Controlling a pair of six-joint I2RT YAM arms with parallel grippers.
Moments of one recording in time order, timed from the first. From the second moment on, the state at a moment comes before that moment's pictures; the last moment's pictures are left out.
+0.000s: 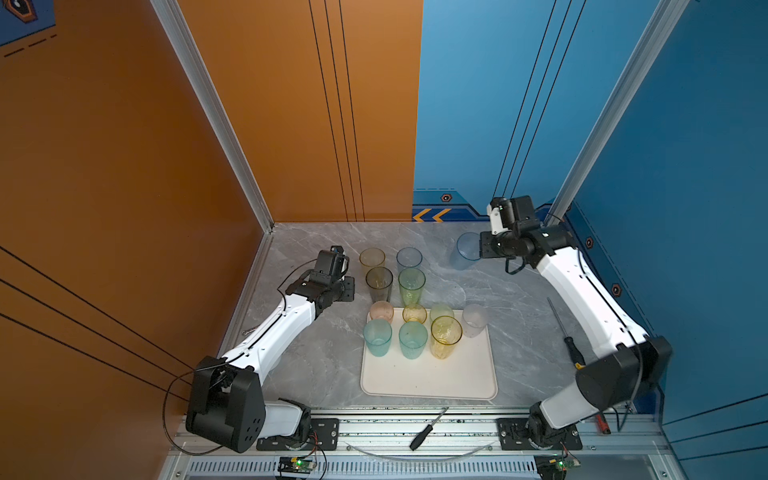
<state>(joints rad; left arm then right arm) -0.29 1.35 1.00 -0.51 -0.10 -0.23 0.29 1.48 1.62 -0.91 0.07 0.19</state>
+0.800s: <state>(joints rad) -0.28 1.36 1.04 -0.50 -0.05 -0.23 0.48 0.91 1.31 -1.44 0.07 0.32</state>
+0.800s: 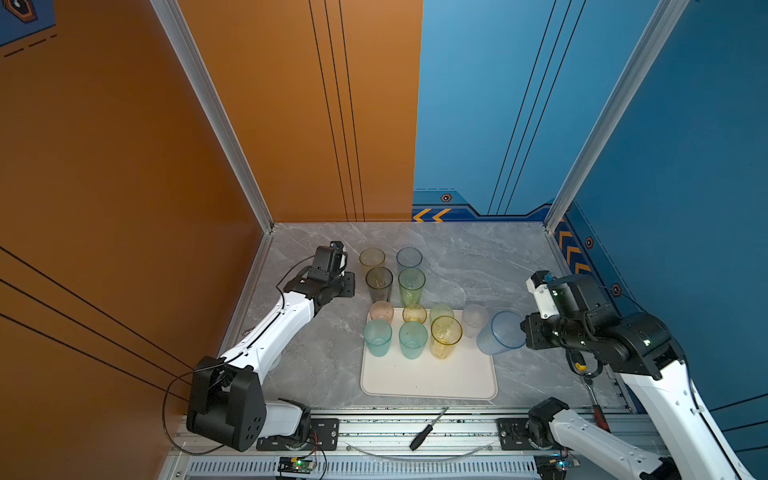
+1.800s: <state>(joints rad) -0.33 1.38 1.12 -0.53 -0.06 -0.23 0.56 1.01 1.00 -1.15 0.18 0.47</state>
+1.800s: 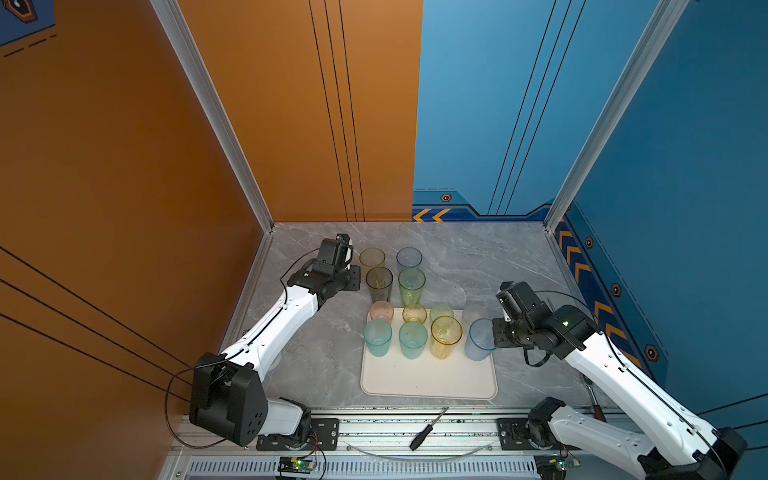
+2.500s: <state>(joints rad) -0.33 1.40 1.12 -0.53 -0.06 -0.23 0.51 1.05 0.94 -1.08 0.15 0.47</state>
